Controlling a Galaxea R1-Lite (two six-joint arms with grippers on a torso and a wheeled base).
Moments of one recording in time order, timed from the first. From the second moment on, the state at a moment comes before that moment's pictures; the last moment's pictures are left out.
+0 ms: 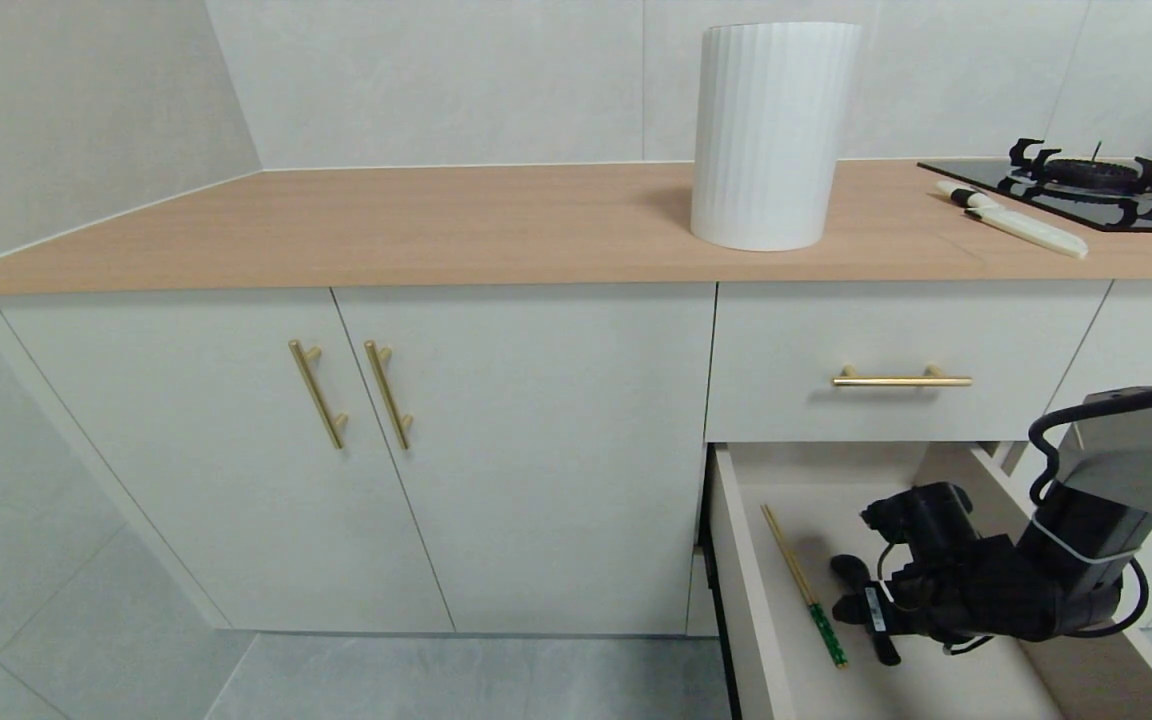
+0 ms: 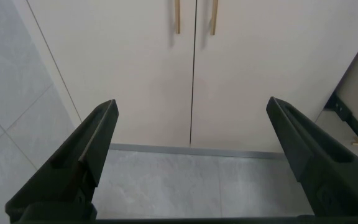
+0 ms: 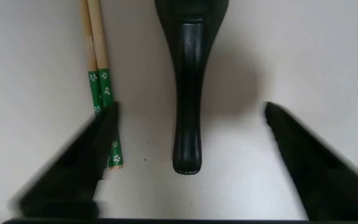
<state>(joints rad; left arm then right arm) 0.00 0.00 0.00 0.00 0.05 -0.01 0.21 2.28 -0.73 -0.55 -0.11 0.15</state>
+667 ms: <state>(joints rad) 0.00 0.00 0.00 0.00 0.05 -0.01 0.19 2.10 -0.69 -0.54 -0.12 0.14</state>
